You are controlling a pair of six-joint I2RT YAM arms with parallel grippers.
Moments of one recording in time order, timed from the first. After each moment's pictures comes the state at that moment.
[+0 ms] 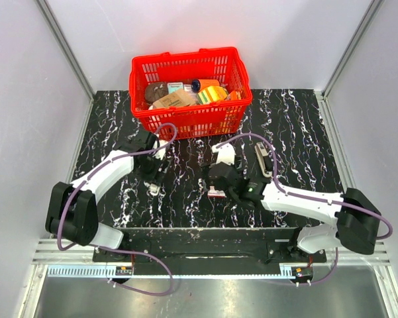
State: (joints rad) left arm -0.34 1.43 0.96 -0.79 0.08 0.04; right arm 1.07 1.33 0.84 -0.17 0.60 0.50
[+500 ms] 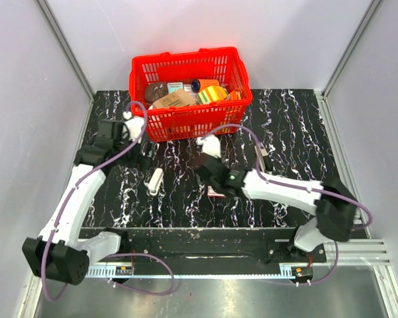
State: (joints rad) left arm -0.24 1.14 1.08 -0.87 0.17 0.09; right arm 1.07 1.48 1.03 -0.29 0.58 0.56
